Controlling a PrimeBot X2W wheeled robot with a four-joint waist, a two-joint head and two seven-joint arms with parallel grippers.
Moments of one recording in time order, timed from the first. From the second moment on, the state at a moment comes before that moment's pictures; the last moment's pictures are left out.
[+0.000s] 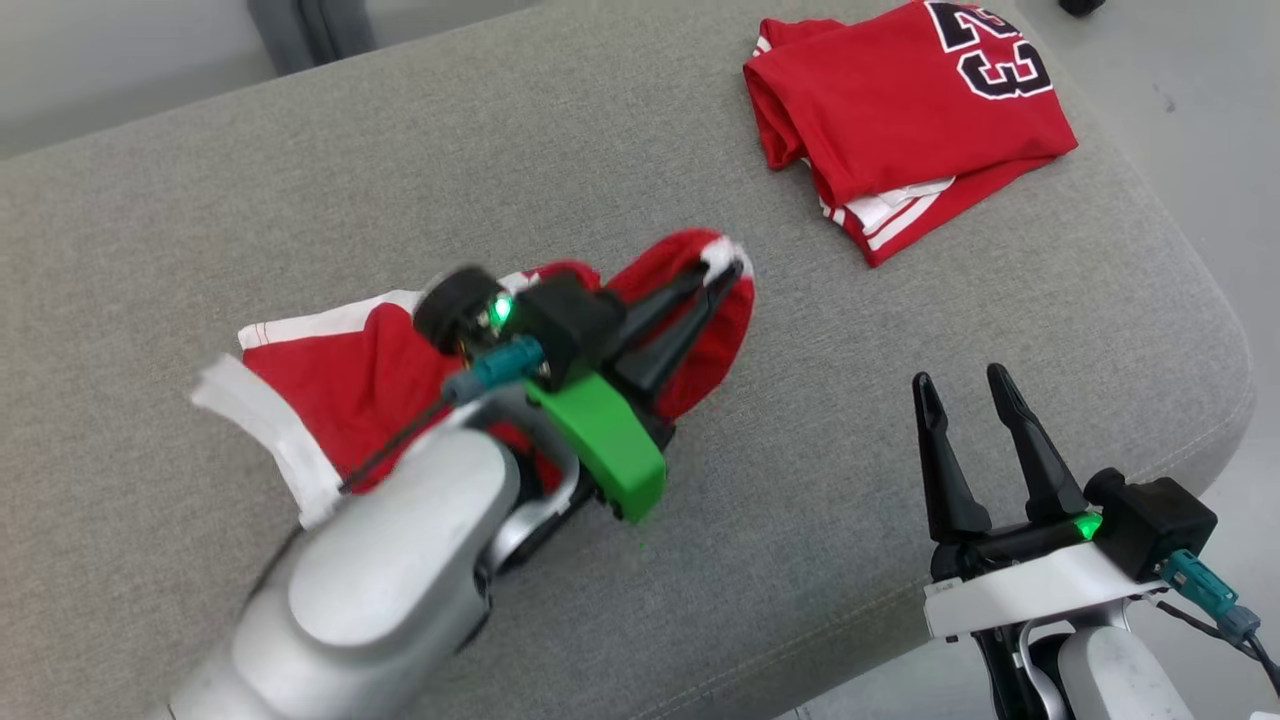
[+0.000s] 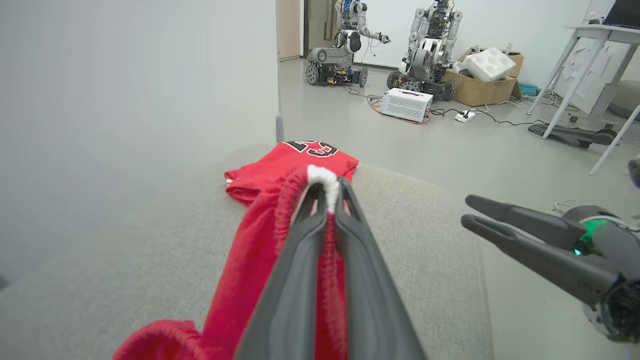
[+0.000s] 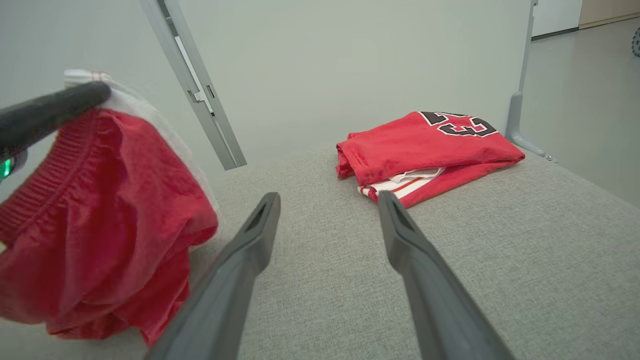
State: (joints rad) left arm -0.67 0.21 -0.82 0.18 -0.55 -0.13 -0.04; right arm -0.06 -0.05 0.11 0.03 0.30 0.13 -0.26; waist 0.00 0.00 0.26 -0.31
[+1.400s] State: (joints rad) left arm -0.23 0.47 -0.84 0.16 -0.92 -0.07 -0.23; right arm 0.01 -0.11 0.06 0.14 0.24 0.13 -0.26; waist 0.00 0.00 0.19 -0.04
